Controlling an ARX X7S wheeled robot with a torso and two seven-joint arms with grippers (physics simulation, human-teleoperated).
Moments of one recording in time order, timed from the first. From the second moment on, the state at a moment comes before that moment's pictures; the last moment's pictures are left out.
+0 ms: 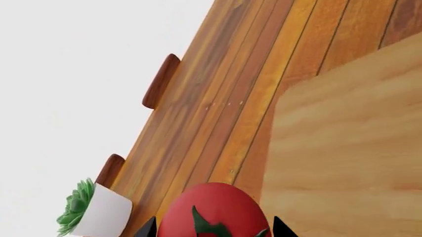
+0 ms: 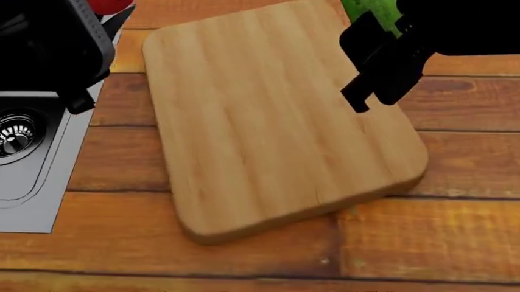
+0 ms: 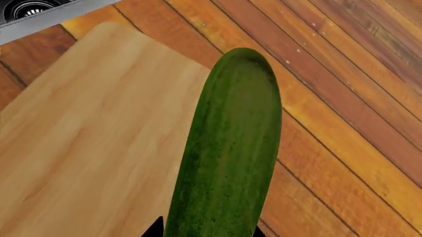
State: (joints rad) left arm -1.52 -0.57 0.82 0.29 -0.14 -1.00 0.52; right arm 2.11 0.71 -1.36 0.17 1.22 1.18 -0.24
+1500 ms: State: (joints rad) left arm -1.48 -0.45 0.50 0.21 -0.40 -1.38 0.53; right arm 2.14 0.68 -1.29 0.15 1.20 1.16 -0.24
